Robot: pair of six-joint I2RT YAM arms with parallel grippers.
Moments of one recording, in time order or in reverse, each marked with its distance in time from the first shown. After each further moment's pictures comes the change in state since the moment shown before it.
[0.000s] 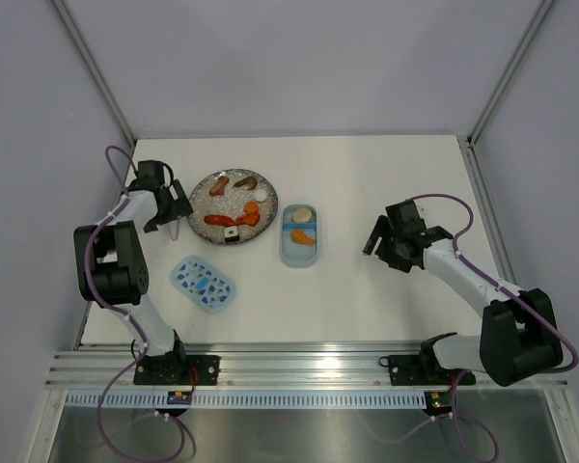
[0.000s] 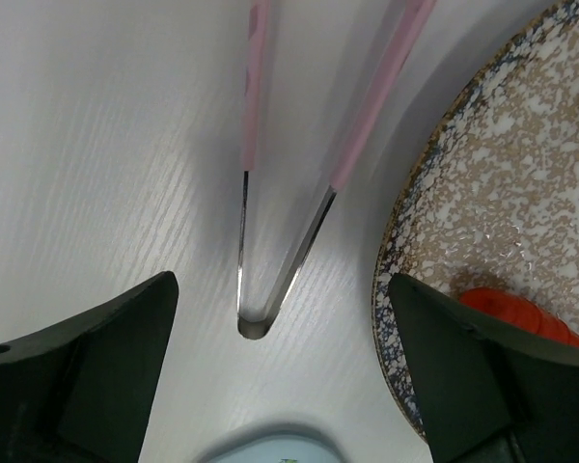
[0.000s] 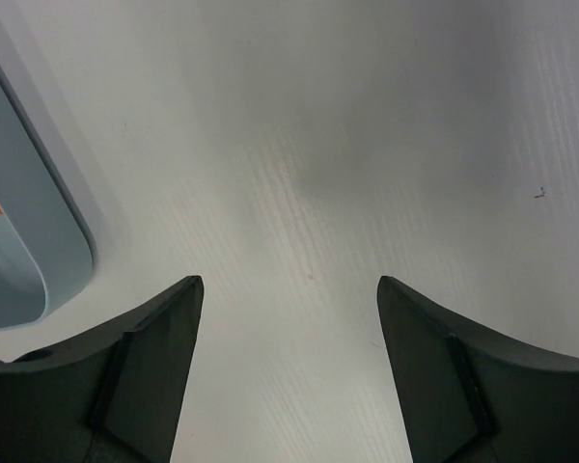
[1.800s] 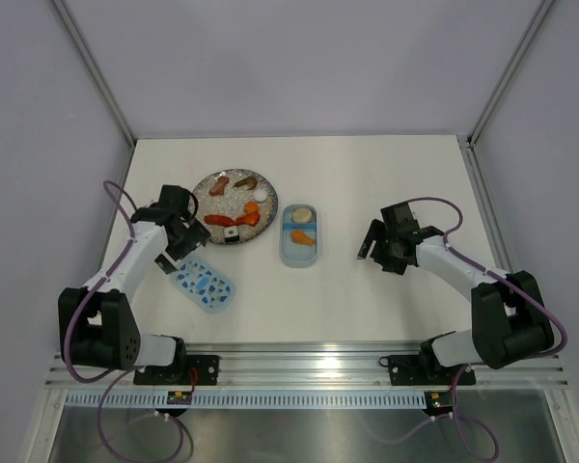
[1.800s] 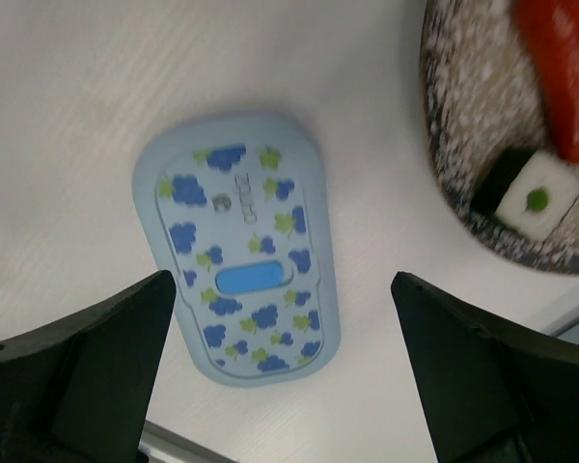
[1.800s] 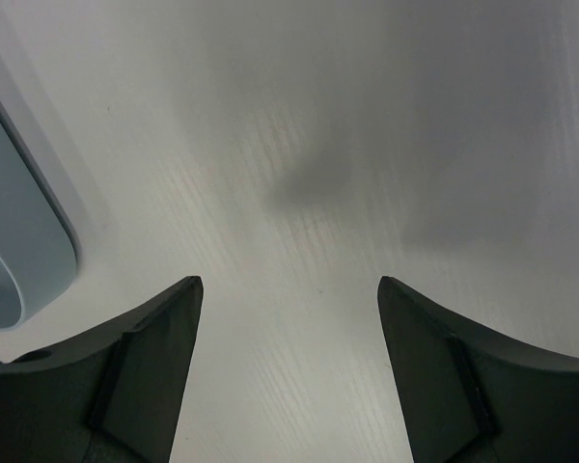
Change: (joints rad) left arm -0.258 -0.444 -0.248 -0.432 -0.119 -0.591; right arm 0.000 0.096 -0.022 0.077 -0.068 -0.015
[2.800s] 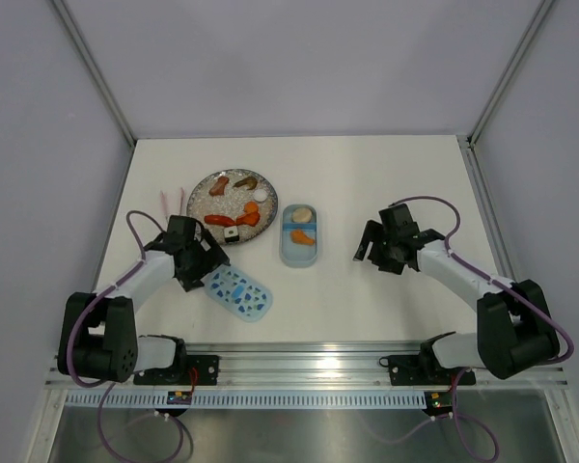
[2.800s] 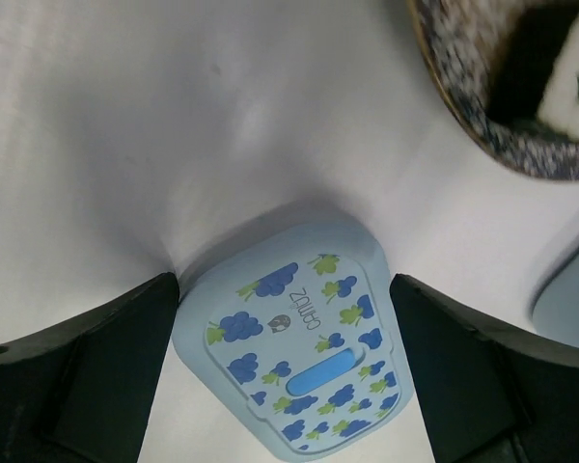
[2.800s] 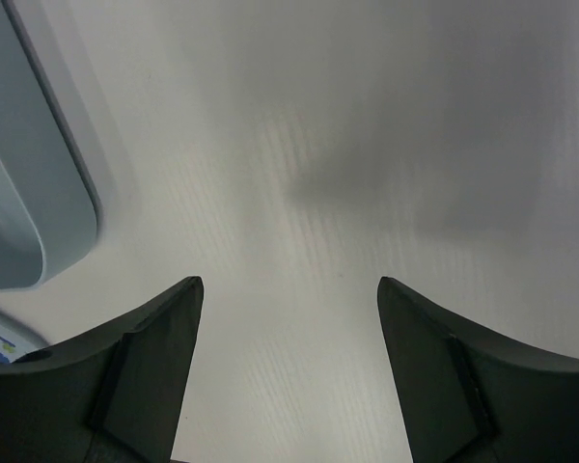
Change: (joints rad) left arm 0.038 -0.032 -0.312 0.396 0.309 0.137; right arm 0.014 -0.048 -0.016 0.008 -0.031 -0.027
